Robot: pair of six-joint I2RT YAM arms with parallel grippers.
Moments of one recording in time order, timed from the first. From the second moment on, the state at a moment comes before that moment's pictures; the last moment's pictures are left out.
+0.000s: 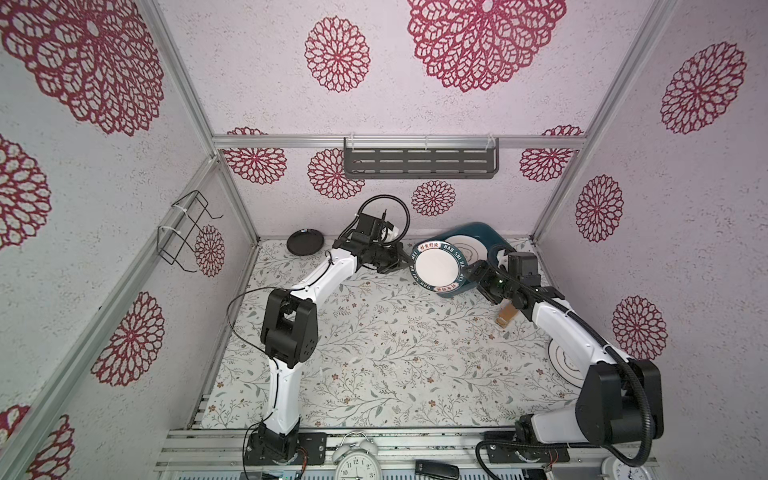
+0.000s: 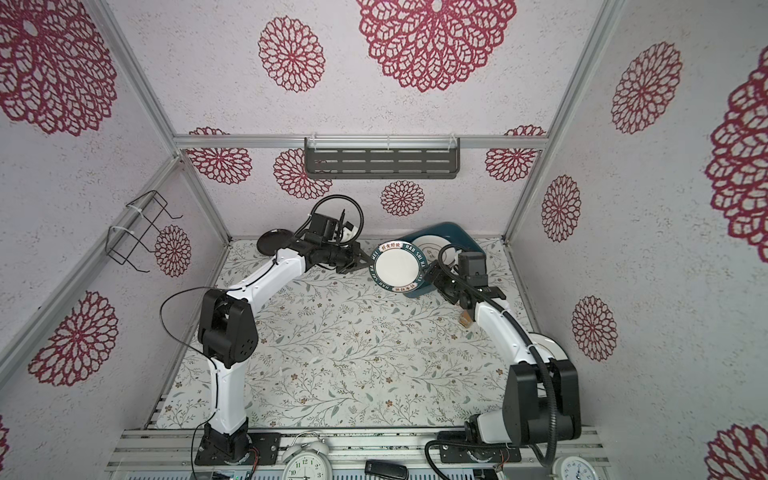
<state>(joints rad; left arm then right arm) -0.42 2.12 1.89 -0.51 0.69 -0.68 0.14 1.43 1.04 -0.24 -0.33 0.80</state>
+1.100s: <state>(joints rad) -0.36 2.18 1.89 -0.32 0.78 -0.83 0.17 1.64 1.18 0.00 -0.48 0.92</state>
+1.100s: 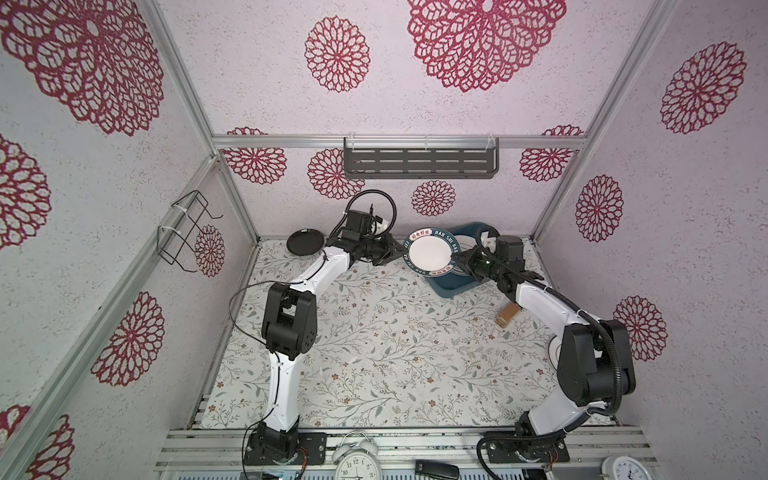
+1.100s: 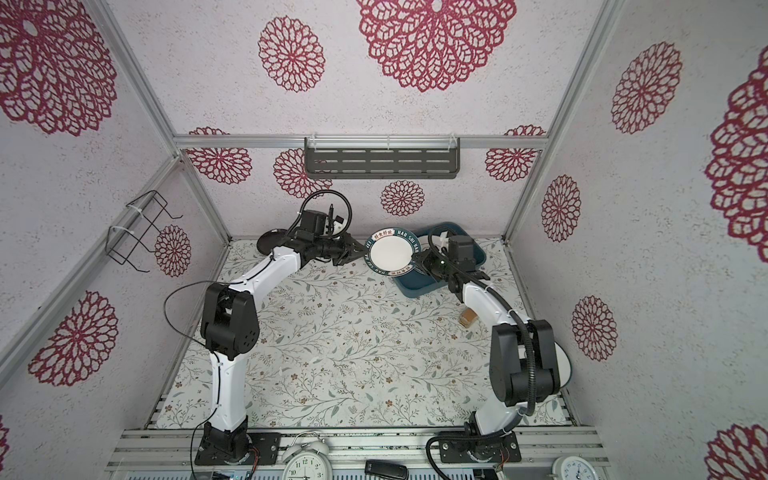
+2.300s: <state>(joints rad) -0.21 2.03 1.76 -0.26 0.59 -0.67 0.01 1.82 1.33 -0.12 -0.30 0.94</state>
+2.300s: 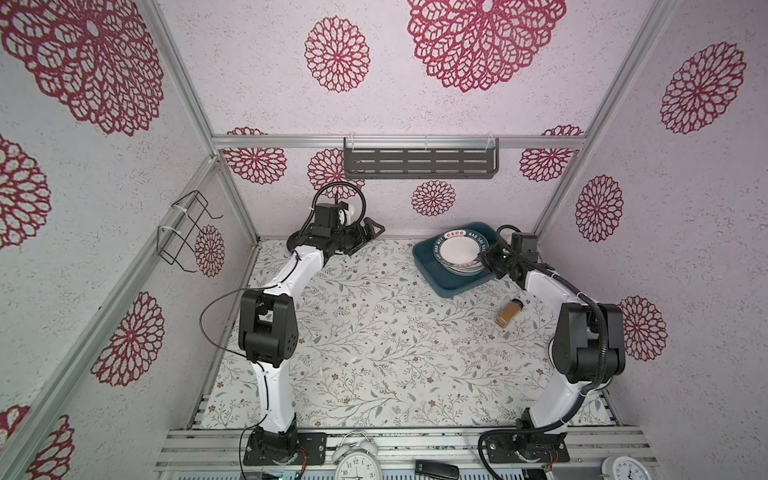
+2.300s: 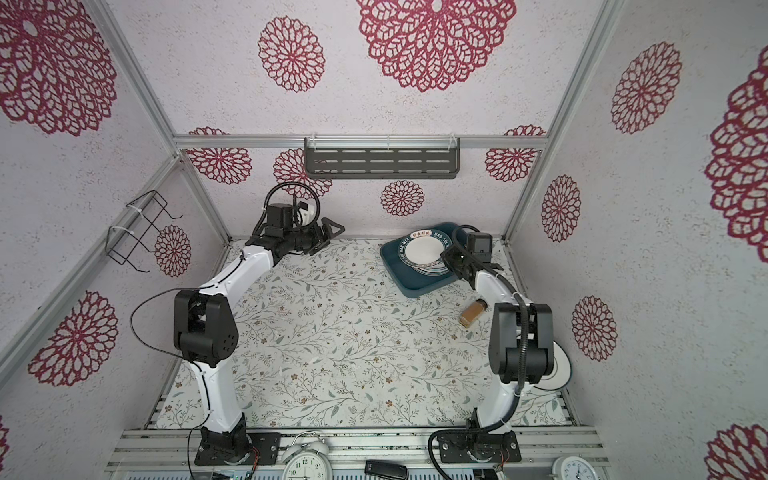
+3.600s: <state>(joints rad) -0.13 2.07 1.83 -0.29 0.52 -0.62 -0.01 2.12 1.60 -0.20 -0.18 0.97</state>
